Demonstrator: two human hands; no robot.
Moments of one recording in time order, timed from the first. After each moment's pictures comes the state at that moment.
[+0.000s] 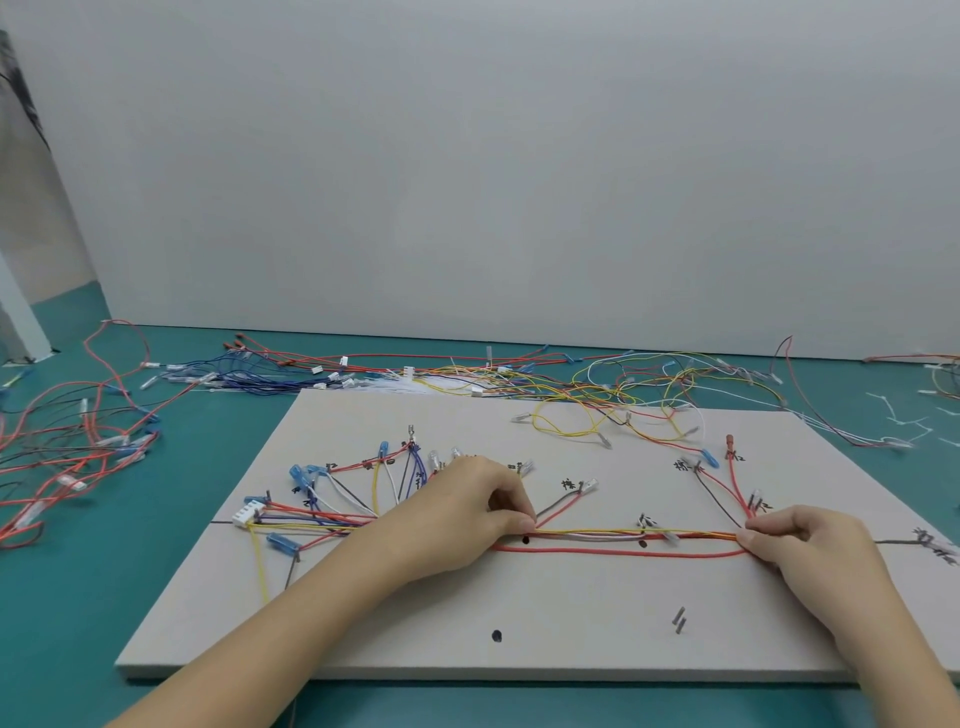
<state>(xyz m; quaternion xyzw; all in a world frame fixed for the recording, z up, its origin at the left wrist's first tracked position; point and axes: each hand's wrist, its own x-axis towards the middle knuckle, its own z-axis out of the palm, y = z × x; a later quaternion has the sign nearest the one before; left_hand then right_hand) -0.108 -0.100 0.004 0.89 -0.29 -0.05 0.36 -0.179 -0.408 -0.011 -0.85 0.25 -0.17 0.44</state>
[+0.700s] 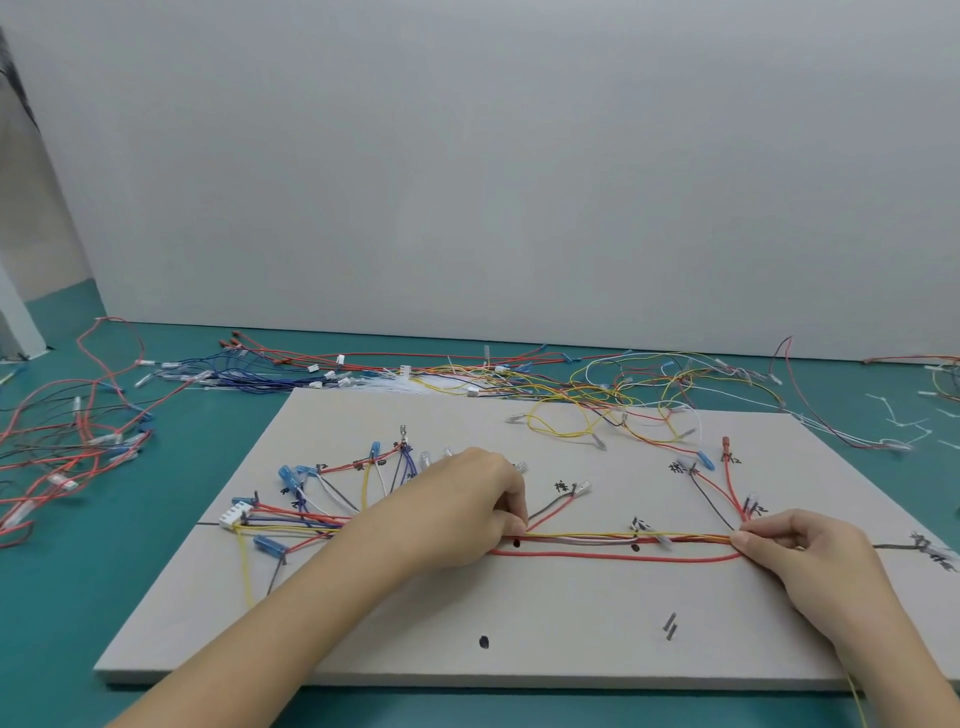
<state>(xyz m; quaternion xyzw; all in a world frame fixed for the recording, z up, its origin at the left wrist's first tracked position) -0.112 -0.105 0.022 0.93 -0.30 -0.04 0.21 -0.185 -0.403 -0.011 -0.85 0.21 -0.18 0.45</state>
